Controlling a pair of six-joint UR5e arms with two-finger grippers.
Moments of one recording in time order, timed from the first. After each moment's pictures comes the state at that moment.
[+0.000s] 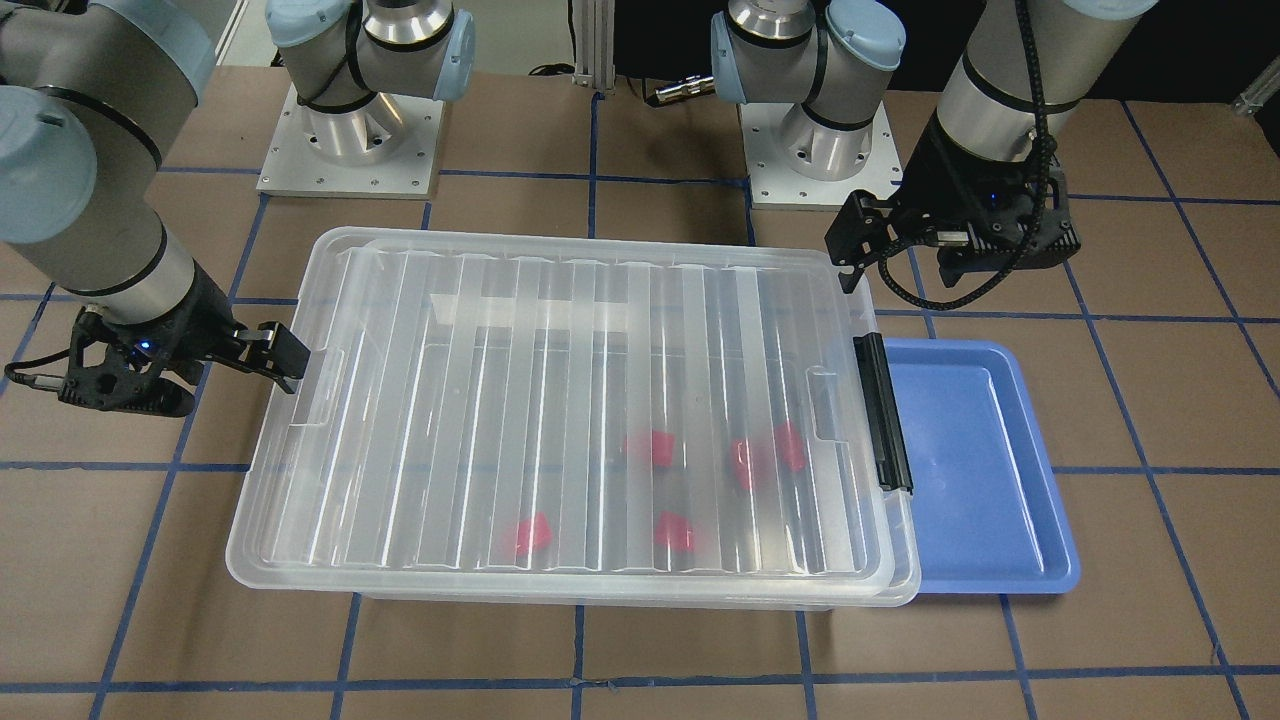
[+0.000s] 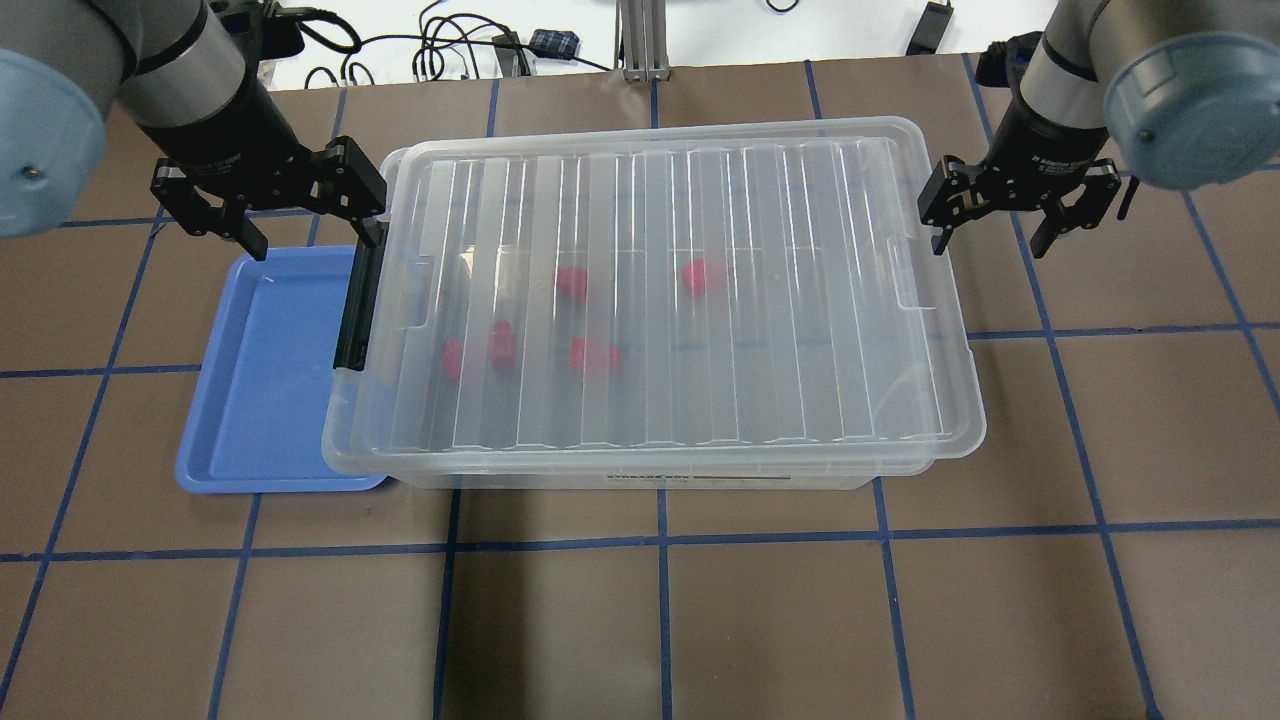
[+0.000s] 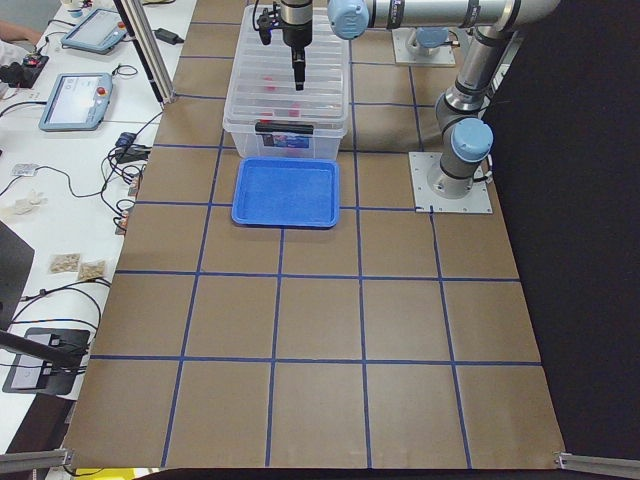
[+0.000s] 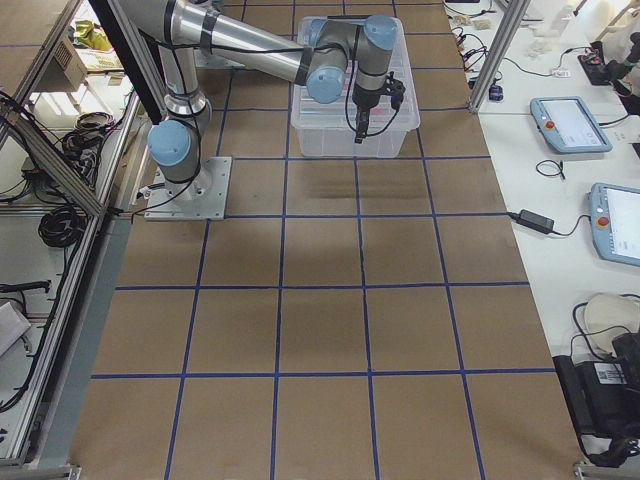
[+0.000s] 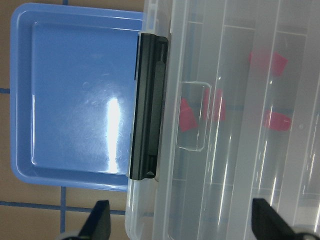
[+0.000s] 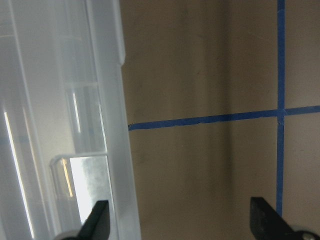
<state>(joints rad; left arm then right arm) -1.52 -1.59 -1.57 -1.55 1.58 -0.04 1.43 -1.40 1.71 -1.84 -1.59 -0.06</state>
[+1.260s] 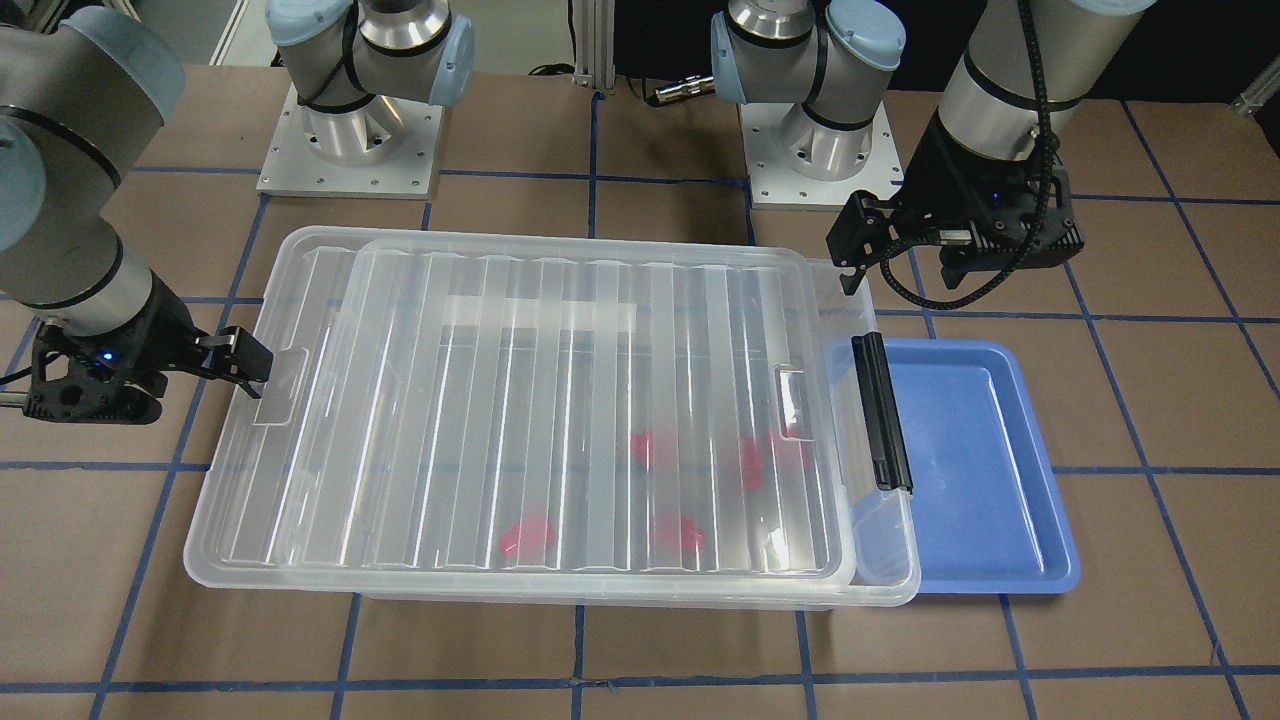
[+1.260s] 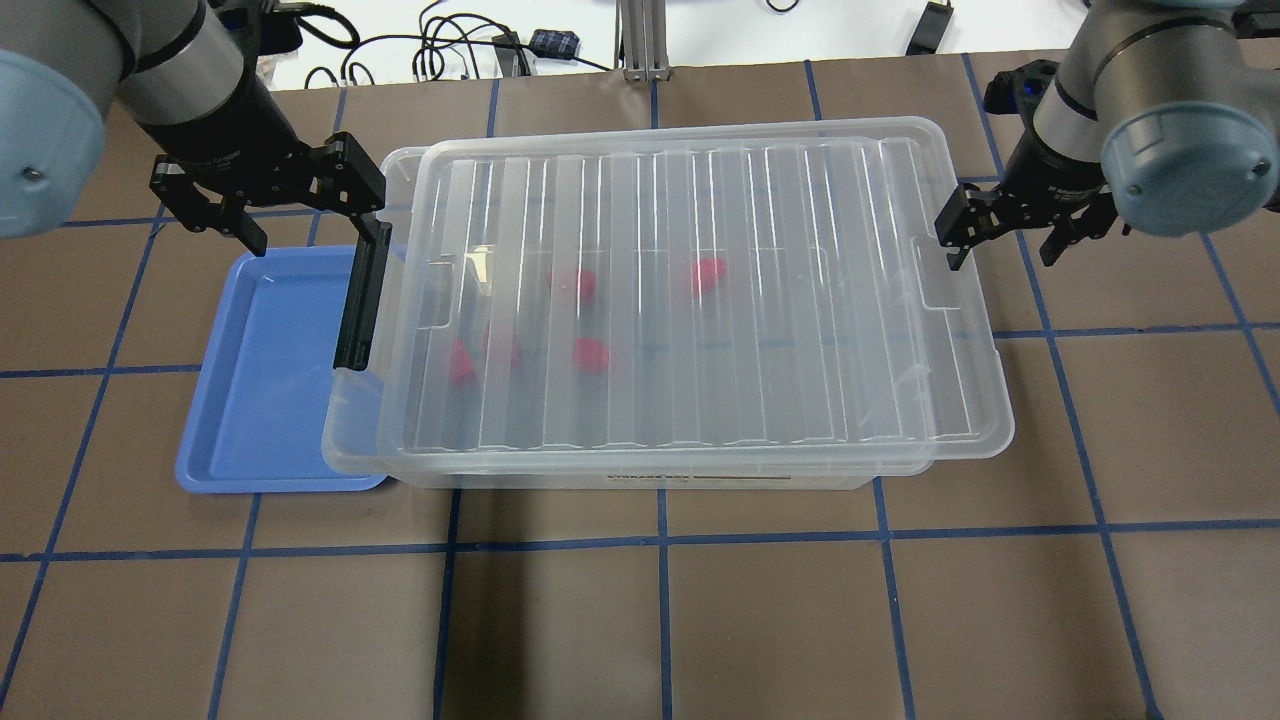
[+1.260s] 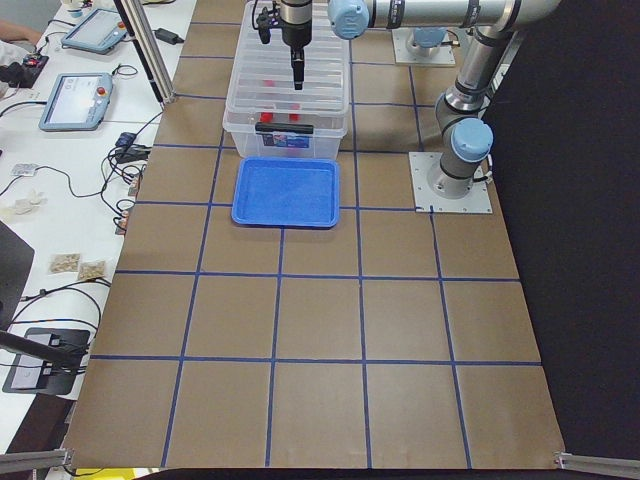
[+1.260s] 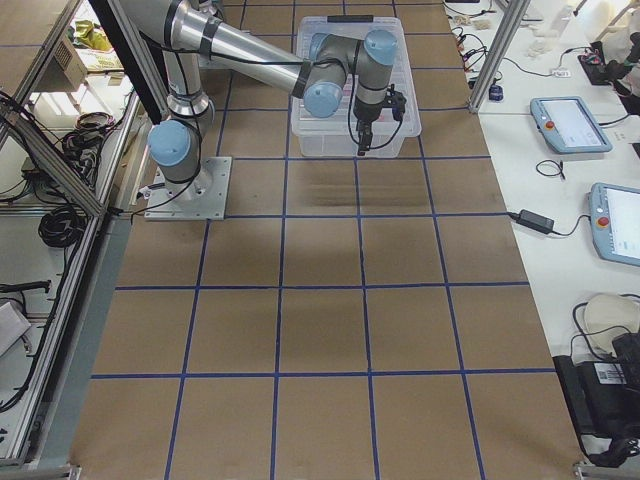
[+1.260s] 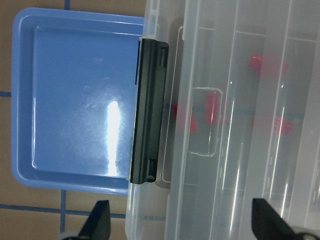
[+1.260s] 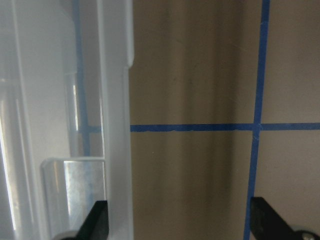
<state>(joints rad) -1.52 -1.59 -1.57 -1.54 1.58 -0.04 1.35 -1.39 1.73 -1.86 -1.59 -0.23</state>
